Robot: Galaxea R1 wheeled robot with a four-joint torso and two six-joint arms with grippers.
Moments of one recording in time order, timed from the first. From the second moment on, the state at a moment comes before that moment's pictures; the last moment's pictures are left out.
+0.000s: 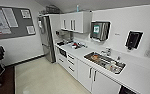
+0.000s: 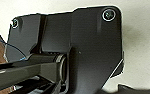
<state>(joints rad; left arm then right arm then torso) 1.50 3.05 -2.77 0.09 -0.03 -0.10 -1.49 3.02 -2.76 -0.16 0.00 0.14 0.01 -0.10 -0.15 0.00</state>
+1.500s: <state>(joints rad) 1.49 3.05 -2.77 0.09 -0.02 -0.10 -1.49 3.03 -2.76 -0.16 0.00 0.14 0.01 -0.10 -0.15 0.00</state>
